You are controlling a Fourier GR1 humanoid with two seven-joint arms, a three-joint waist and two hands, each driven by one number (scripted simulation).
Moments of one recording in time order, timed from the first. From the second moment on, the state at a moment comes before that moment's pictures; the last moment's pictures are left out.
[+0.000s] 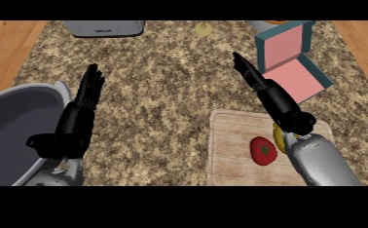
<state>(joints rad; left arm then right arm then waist) -0.08 0.24 -0.22 -1.67 0.10 0.30 0.00 -0.33 -0.29 0.30 -1.49 -0.11 0.09 -0.09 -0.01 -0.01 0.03</state>
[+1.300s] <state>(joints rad) -0.07 0.50 -0.04 -1.35 -0.04 0.26 0.06 -0.27 -0.69 0.32 -1.06 0.21 0.28 -0.91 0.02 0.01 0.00</state>
